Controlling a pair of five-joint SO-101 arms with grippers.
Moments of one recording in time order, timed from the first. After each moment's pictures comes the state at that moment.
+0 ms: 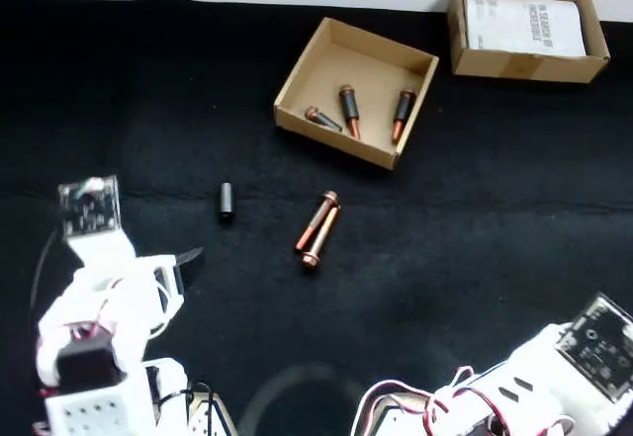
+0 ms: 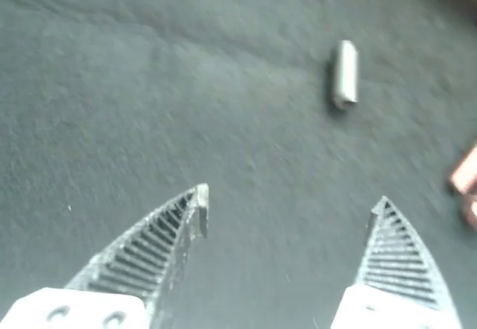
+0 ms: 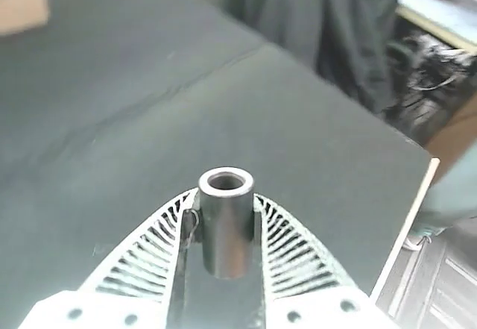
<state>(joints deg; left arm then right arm) -16.1 -81.1 62.6 78.1 2.2 56.1 -104.5 48.2 82.5 17.3</state>
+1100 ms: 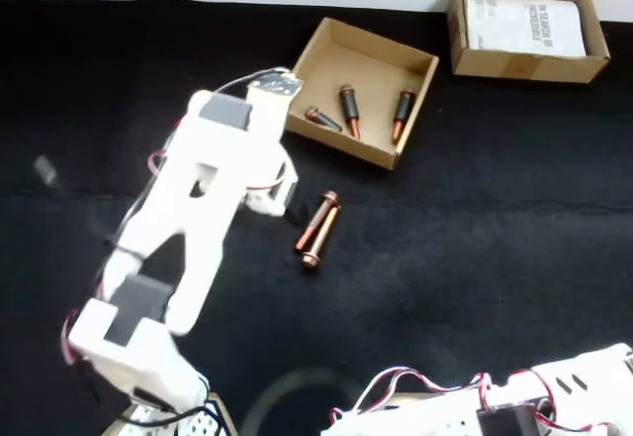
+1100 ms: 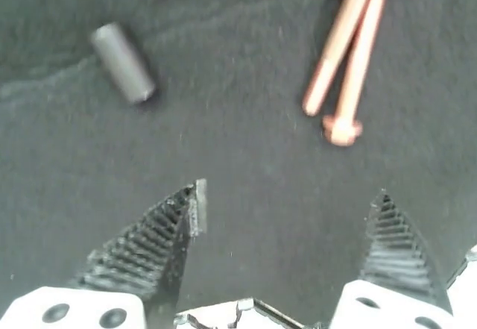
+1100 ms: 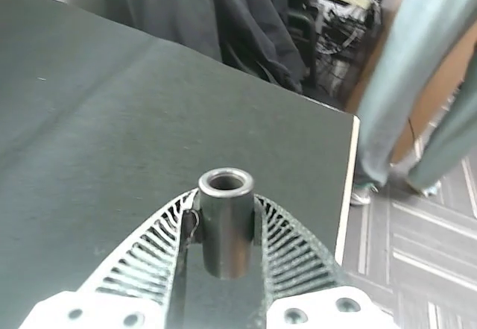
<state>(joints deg) 13.0 10.6 -3.8 89.2 2.3 72.4 -104.5 69.3 59.2 14.2</state>
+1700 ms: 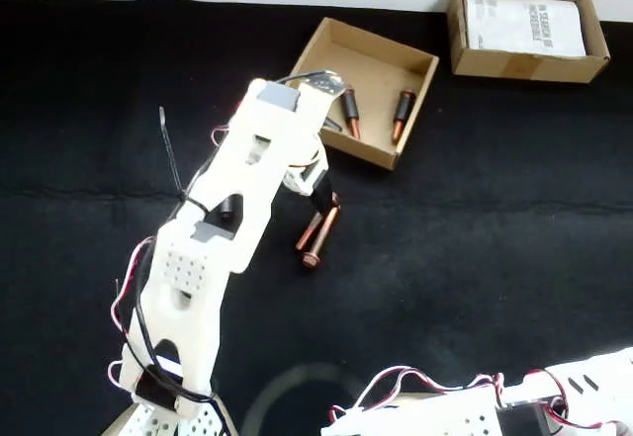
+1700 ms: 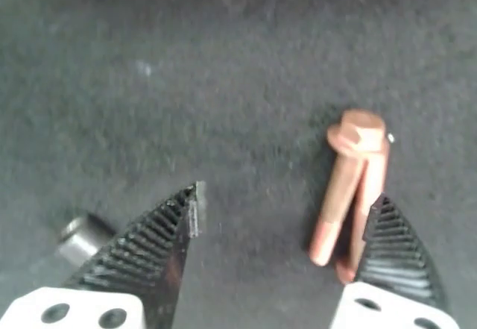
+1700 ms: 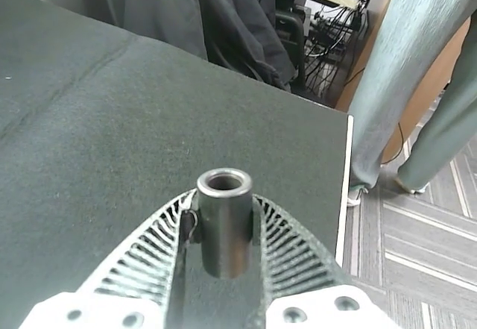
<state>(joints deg) 15.3 48.7 -40.7 88.7 -6.5 73.2 -104.4 80.4 45.8 14.7</state>
